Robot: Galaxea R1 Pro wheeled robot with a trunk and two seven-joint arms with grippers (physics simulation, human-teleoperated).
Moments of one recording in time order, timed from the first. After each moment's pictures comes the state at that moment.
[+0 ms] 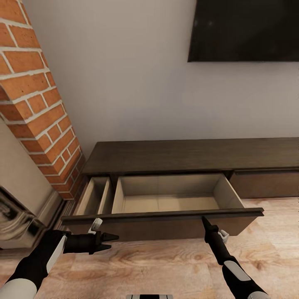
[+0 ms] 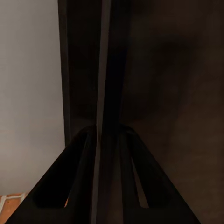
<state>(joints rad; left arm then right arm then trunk) -0.51 0.21 0.03 -0.84 0.20 1.05 -1.11 -0.52 -0.10 0.00 -0.38 -1.47 0.11 0.80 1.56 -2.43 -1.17</state>
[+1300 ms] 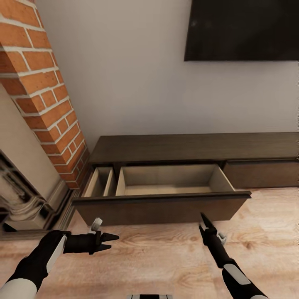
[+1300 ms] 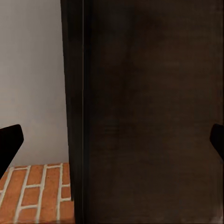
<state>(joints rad) -0.51 0.21 0.03 -0.84 0.20 1.05 -1.11 -0.50 -0.10 0.03 -0.38 -1.46 0.13 0.82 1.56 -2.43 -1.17</state>
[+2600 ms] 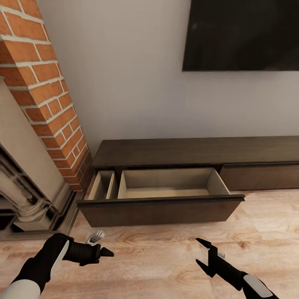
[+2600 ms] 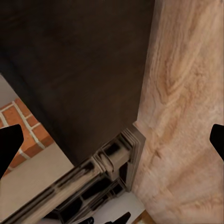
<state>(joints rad) -0.51 0.19 0.04 -0.79 0.02 1.04 -0.85 -0.44 -0.22 0.05 -0.38 -1.44 0.75 0.49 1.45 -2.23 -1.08</state>
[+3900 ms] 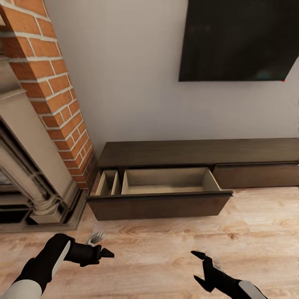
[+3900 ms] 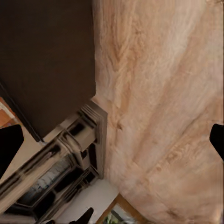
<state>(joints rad) -0.51 0.18 0.03 -0.78 0.02 1.04 -0.82 -0.42 -0.18 0.05 -0.37 -1.42 0.72 0.33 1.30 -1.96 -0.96</state>
